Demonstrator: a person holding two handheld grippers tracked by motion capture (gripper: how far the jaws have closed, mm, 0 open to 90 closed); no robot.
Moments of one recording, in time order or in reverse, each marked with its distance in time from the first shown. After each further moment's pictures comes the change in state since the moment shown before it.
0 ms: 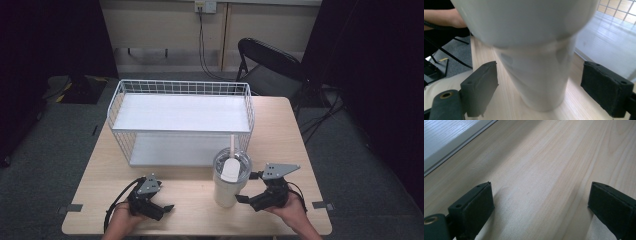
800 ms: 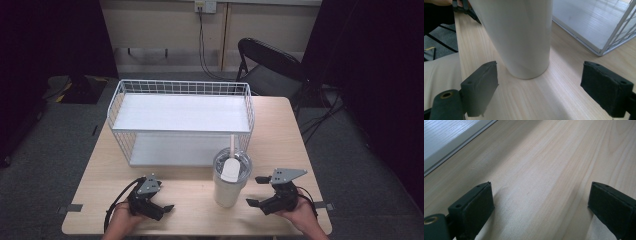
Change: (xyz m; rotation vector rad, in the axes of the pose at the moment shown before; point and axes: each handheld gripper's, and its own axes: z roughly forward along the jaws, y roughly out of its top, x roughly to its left) left arm 0.000 0.000 0.000 0.000 -0.001 0.001; right arm -0.011 -0.027 -0.018 0.091 -0.069 -0.004
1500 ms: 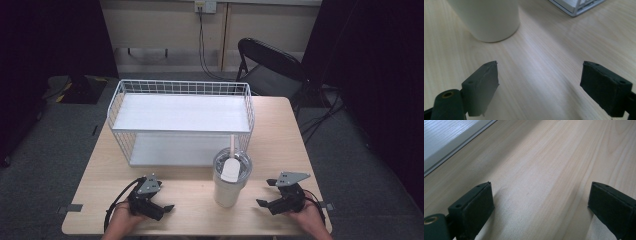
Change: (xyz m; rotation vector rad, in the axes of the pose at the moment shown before) left arm 0.000 0.000 0.000 0.004 -0.004 0.008; right arm -0.023 -0.037 -0.003 0.116 -0.124 -0.003
